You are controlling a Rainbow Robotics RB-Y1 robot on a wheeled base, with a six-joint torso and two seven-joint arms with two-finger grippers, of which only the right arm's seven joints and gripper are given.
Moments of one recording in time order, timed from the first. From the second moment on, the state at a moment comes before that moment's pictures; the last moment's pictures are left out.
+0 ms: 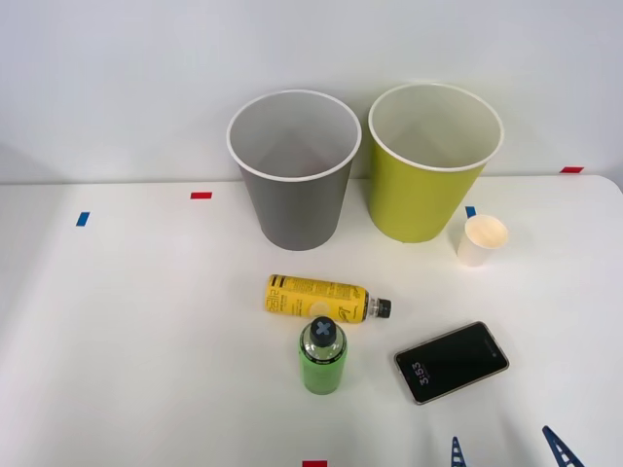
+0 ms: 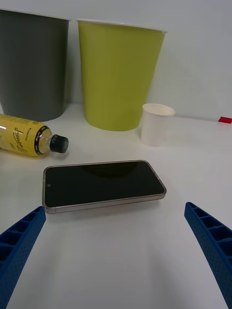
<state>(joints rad) 1.02 -0.29 0.36 -1.92 -0.13 -0.67 1.79</state>
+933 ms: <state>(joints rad) 1.02 -0.28 0.36 -1.92 -0.12 -0.67 1.78</state>
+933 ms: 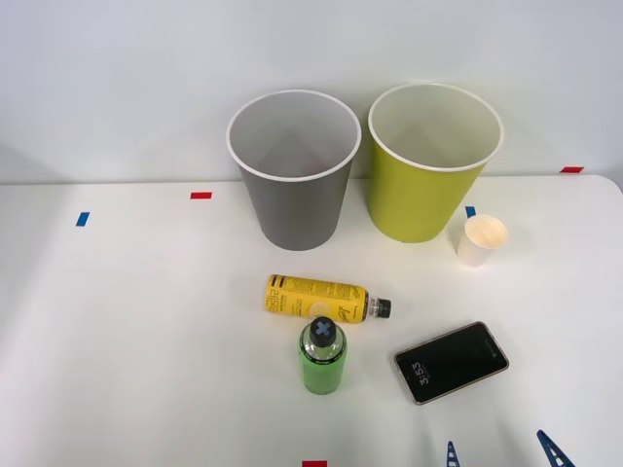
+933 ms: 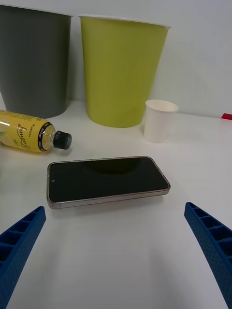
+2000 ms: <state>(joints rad) 1.02 -0.28 0.36 -1.92 -0.12 -0.67 1.78</state>
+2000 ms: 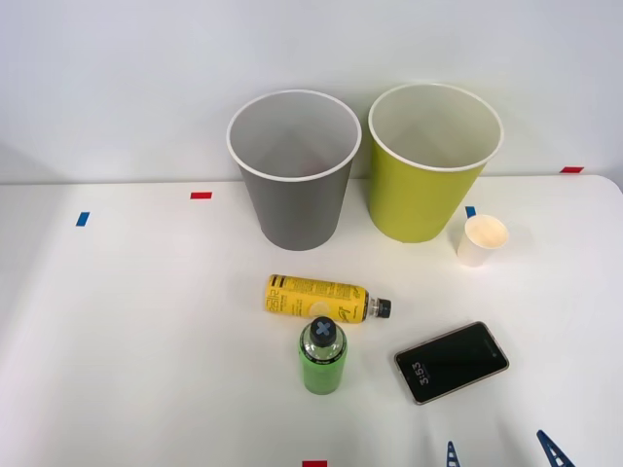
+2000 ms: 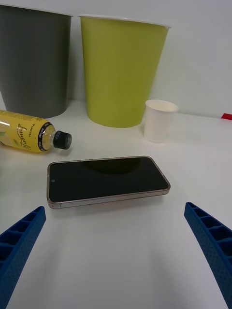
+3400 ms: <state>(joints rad) 1.02 -0.28 0.36 -1.92 -0.12 -0.67 1.78</state>
